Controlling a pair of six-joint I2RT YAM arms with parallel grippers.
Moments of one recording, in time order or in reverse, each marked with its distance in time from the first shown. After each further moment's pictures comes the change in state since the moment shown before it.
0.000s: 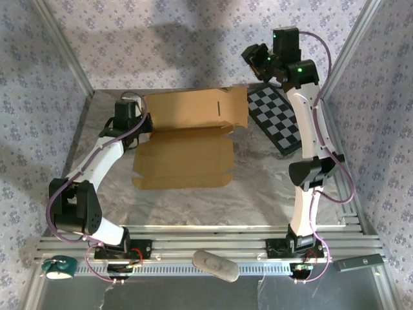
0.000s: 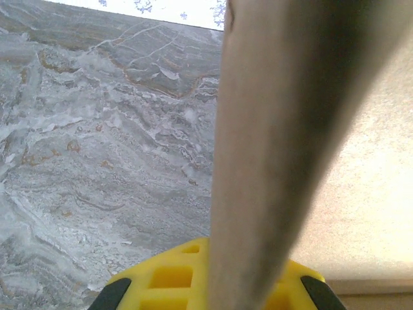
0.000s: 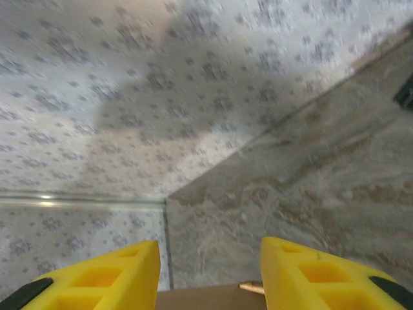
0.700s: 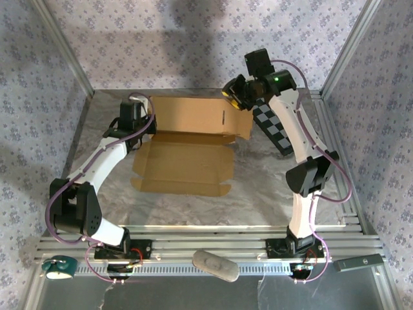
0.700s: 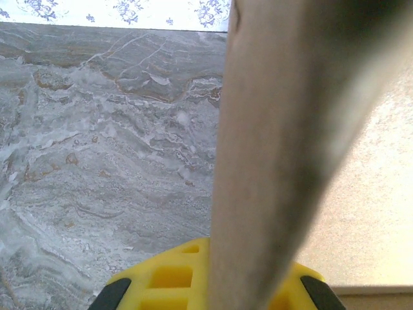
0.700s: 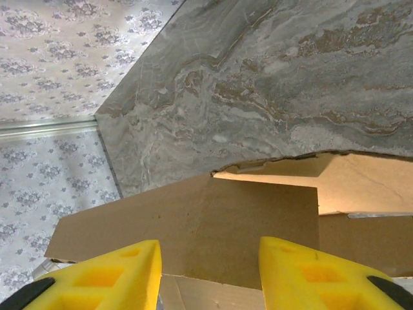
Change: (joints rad) left arm -0.048 -0.005 0.002 -0.002 -0.044 0.077; right arm 0.124 -0.064 -0.257 -0.129 -0.032 0.075
